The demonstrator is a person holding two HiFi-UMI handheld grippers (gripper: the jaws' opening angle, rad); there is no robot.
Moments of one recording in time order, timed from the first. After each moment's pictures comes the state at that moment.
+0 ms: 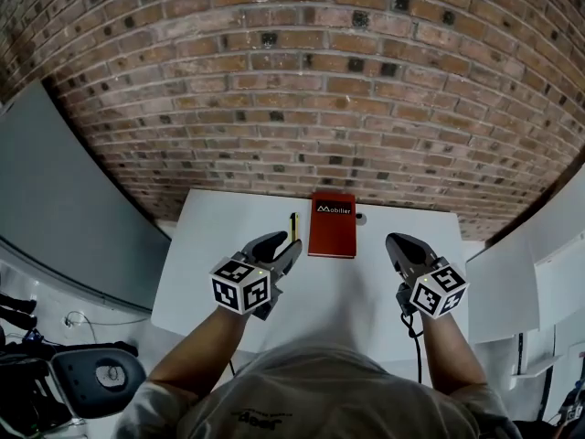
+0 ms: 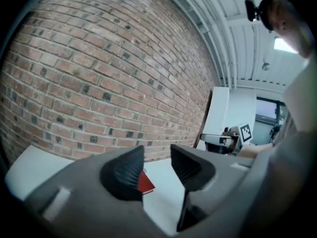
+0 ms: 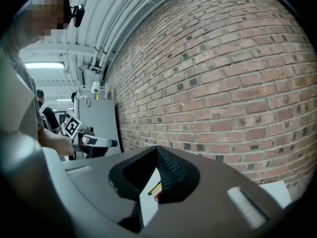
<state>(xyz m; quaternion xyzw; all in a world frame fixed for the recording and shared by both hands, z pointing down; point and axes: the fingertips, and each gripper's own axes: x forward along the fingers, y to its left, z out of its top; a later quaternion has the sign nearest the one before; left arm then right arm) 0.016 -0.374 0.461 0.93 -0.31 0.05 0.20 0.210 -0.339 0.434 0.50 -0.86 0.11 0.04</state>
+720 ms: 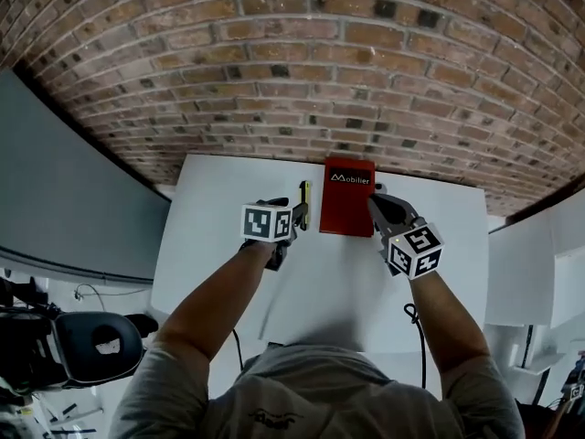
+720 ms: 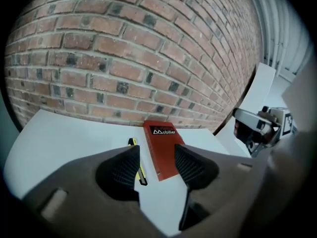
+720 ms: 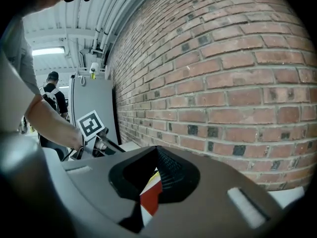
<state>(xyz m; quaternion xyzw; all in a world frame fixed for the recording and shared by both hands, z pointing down) 0.018 -0.495 0.658 0.83 -0.37 0.24 0.34 0.168 -0.456 0.549 0.47 -0.87 0.11 0.11</state>
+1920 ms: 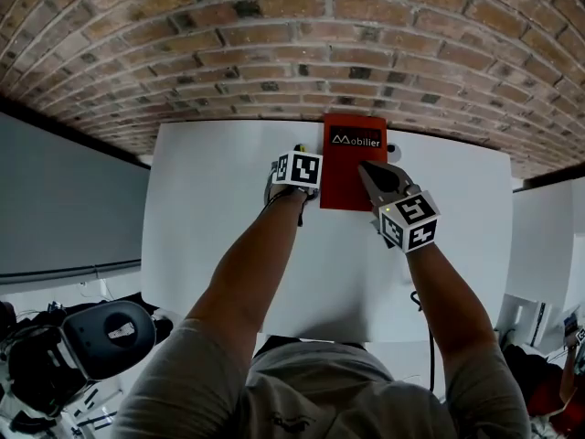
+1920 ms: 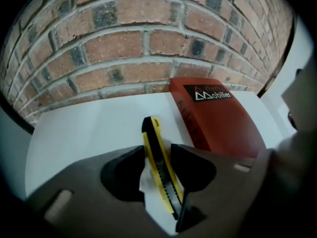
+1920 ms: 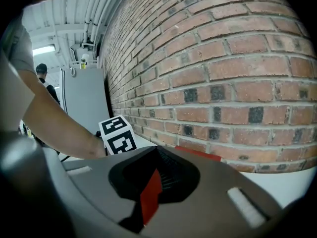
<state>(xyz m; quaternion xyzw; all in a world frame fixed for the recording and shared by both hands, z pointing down) 0.043 -0.576 0.824 0.72 -0.44 0.44 0.30 0.157 -0.513 0.659 0.47 -0.86 0.16 0.14</state>
